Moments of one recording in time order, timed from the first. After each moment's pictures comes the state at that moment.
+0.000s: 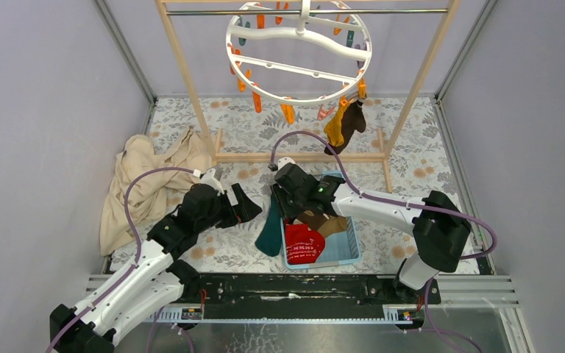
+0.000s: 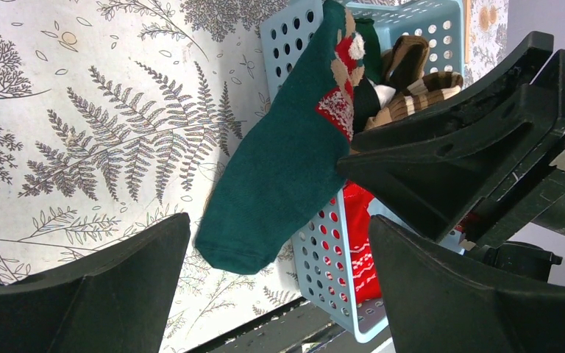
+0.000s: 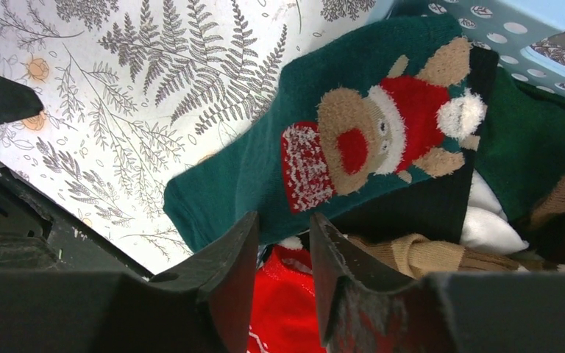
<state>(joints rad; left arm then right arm) -0.58 0.70 0.52 -0.42 0.08 -0.79 1.00 1.62 1.15 -0.45 0.09 0.46</state>
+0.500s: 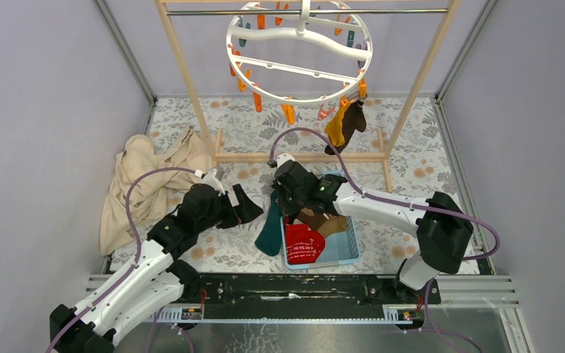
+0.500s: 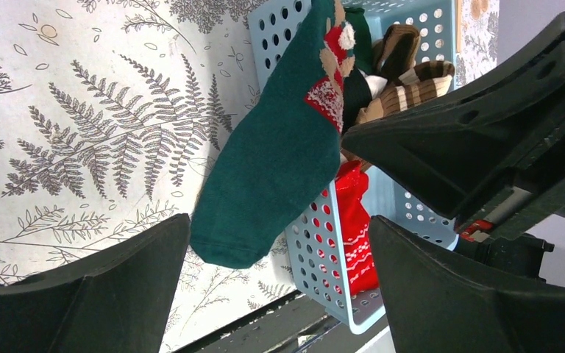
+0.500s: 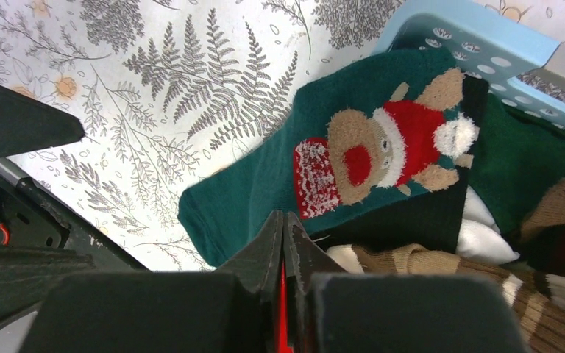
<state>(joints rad) -0.58 0.70 0.52 -0.42 0.12 -0.79 1.00 1.62 1.16 -0.42 0.10 0.45</state>
